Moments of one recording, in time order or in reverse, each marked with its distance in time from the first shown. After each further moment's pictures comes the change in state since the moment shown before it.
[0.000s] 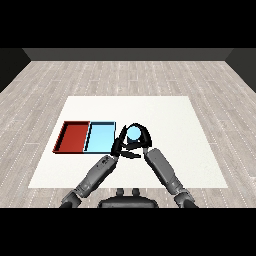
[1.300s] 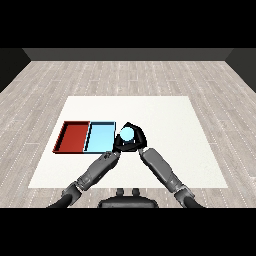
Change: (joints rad) left arm -0.126 0.026 -0.074 0.083 0.128 0.144 -0.003; right arm -0.057 -0.017 0.114 0.008 -0.053 -0.087 0.014
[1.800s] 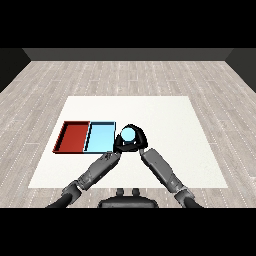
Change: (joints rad) left arm -0.016 0.004 -0.040 0.007 -0.007 0.119 0.051; right arm 0.015 -0.002 -0.005 0.000 -0.010 0.012 -0.017
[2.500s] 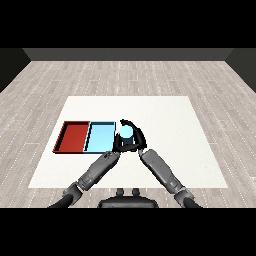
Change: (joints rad) left arm 0.015 -0.019 0.066 0.012 -0.079 -0.015 0.001; right arm 0.004 0.011 0.010 -0.029 0.077 -0.040 0.067
